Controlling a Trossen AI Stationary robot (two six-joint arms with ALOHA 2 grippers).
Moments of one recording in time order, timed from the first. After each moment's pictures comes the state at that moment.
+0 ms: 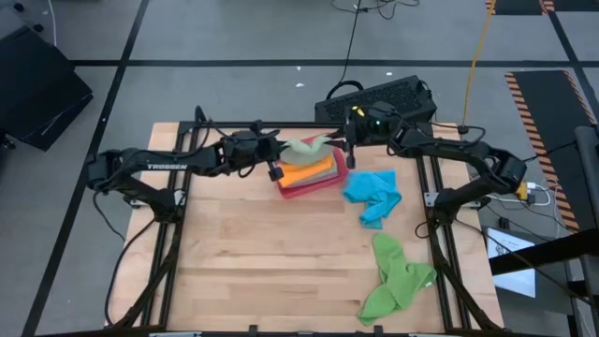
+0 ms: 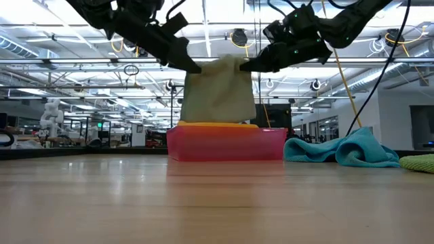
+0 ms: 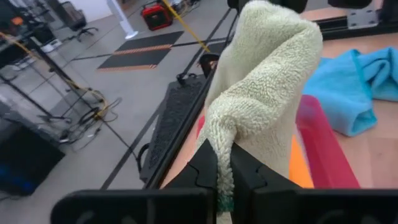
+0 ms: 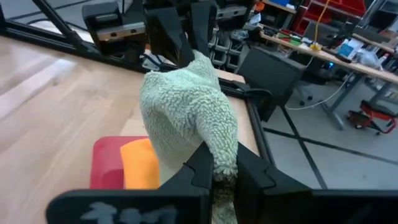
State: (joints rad) left arm 0.29 1.38 0.86 0.18 -0.24 0.27; right arm -0.62 1.42 0.82 0.34 -0.56 -0.44
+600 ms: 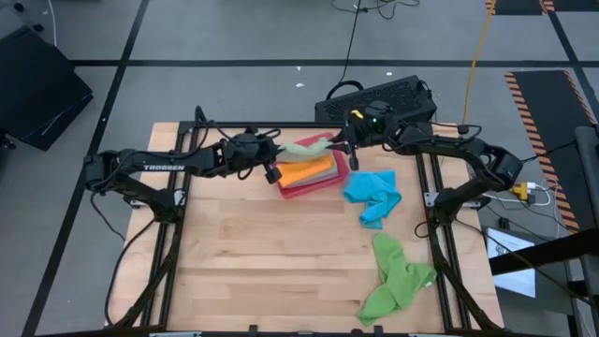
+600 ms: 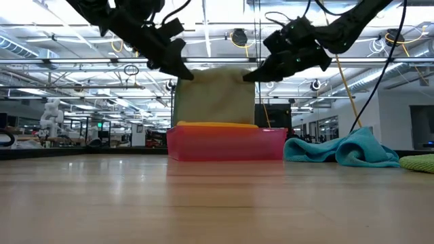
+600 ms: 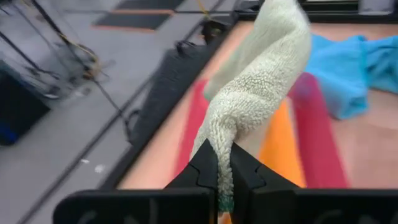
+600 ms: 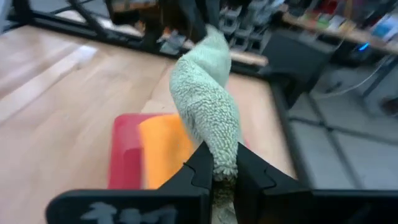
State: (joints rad) left arm 0.28 1.36 0.86 0.03 -0.28 0.10; right arm -0.66 1.46 0.82 0.26 -0.66 -0.46
